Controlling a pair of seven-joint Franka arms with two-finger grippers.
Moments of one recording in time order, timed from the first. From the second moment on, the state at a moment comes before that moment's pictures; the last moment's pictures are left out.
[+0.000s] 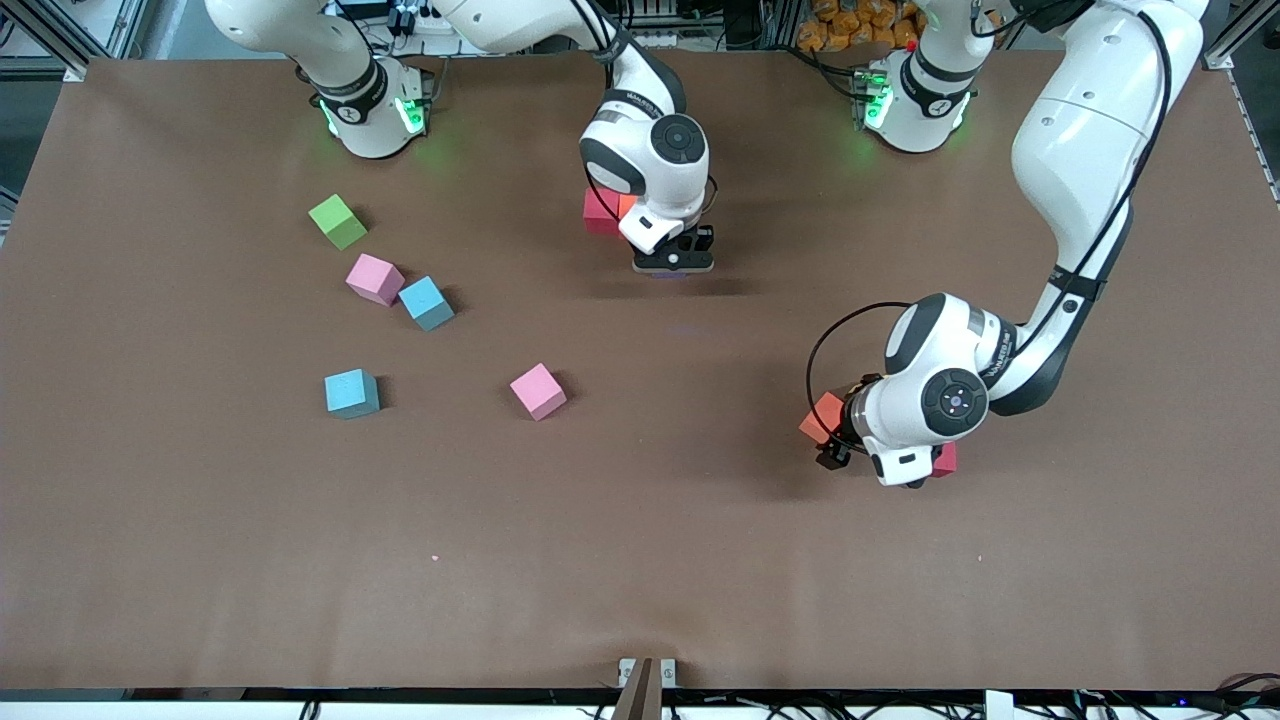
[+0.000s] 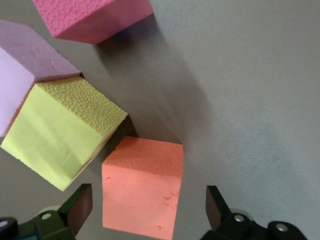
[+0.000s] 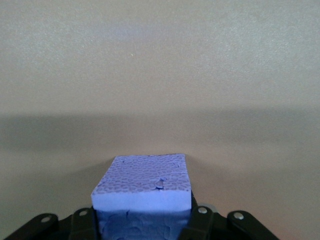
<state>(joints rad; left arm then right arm) 0.07 0.75 -0.48 -1.59 0.22 2.13 -1.47 0.98 0.65 0.08 -1.76 0.00 2.37 1.05</state>
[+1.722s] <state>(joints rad) 0.06 0.72 -0.49 -1.57 0.24 2.13 -1.16 0.95 0.50 0.06 -1.77 -0.02 2.25 1.06</state>
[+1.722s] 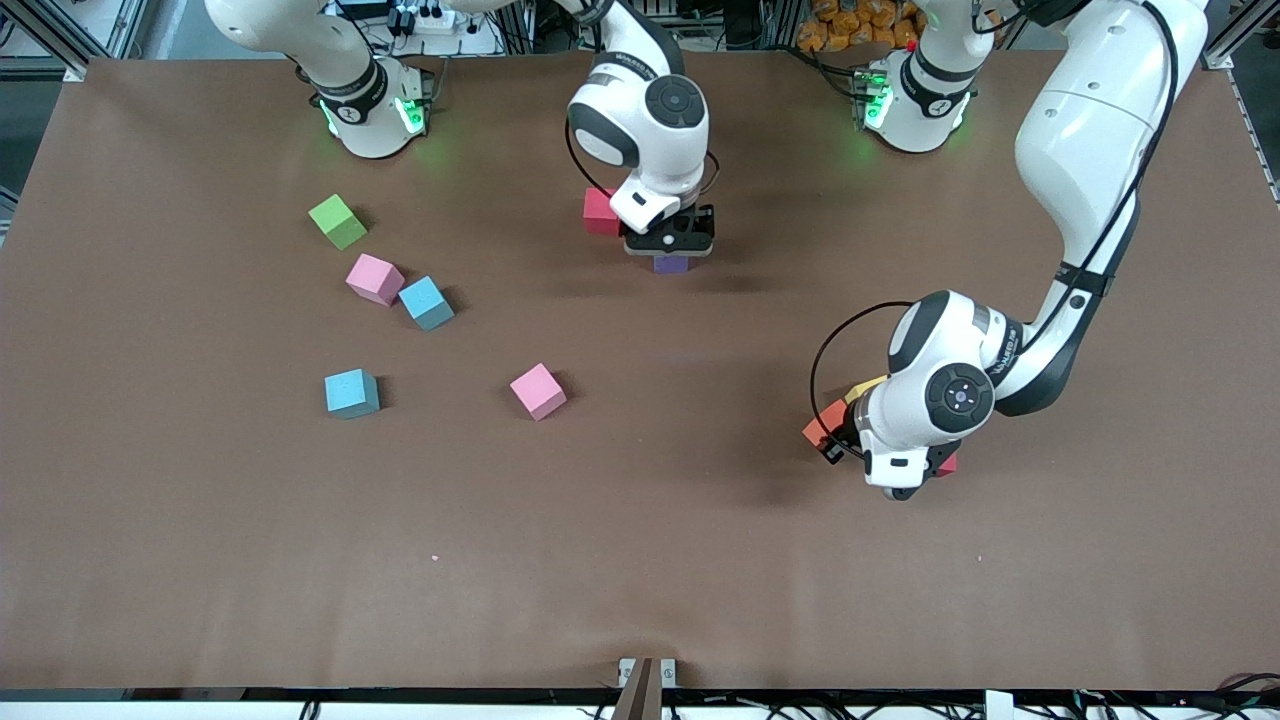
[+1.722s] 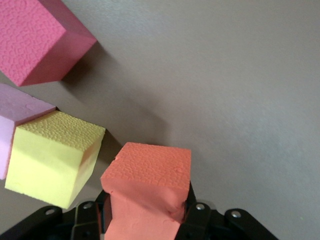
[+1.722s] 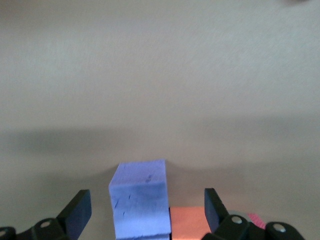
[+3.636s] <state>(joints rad) -0.35 0.74 -0.53 -1.66 0.33 2.14 -1.25 0.50 0.57 0.06 -1.88 -0.02 2.49 0.01</state>
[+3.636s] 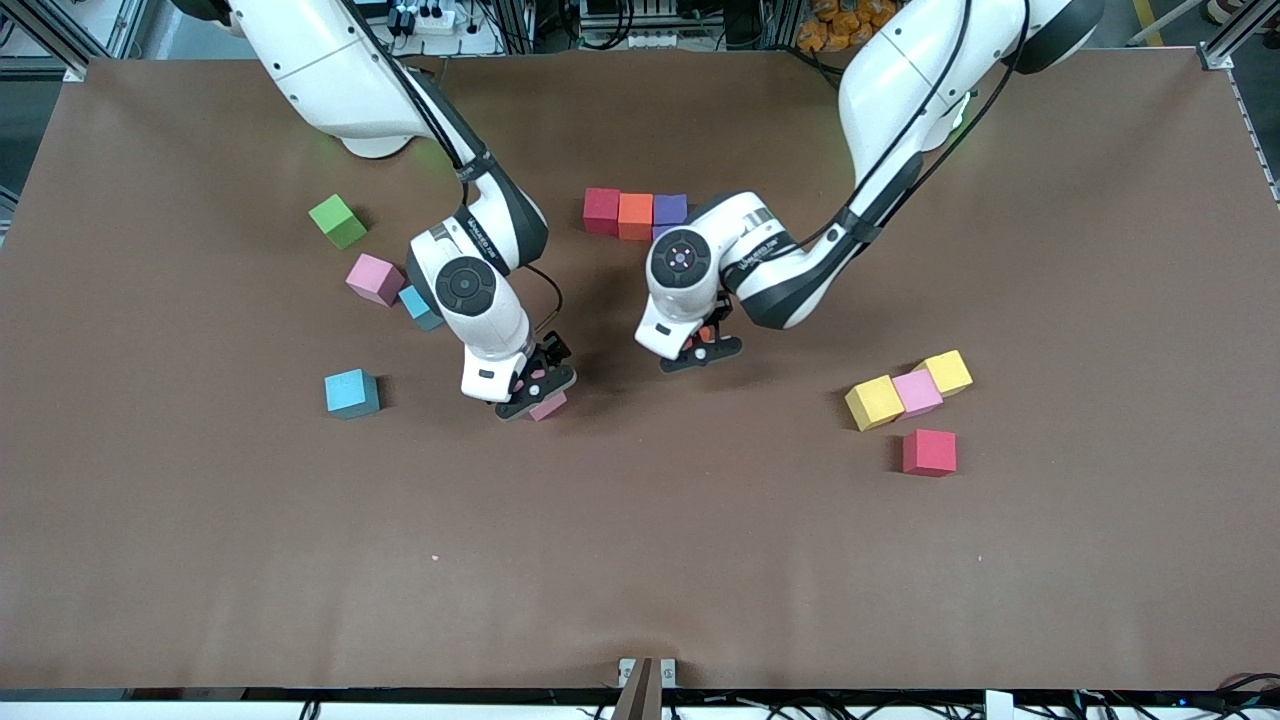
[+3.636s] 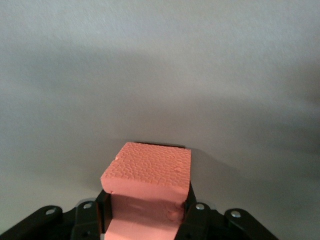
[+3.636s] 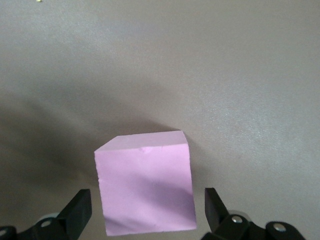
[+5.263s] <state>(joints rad) -0.38 0.64 -0.58 -1.86 0.40 2.27 -1.26 0.36 0.39 0.07 -1.96 -0.03 2.27 -0.48</state>
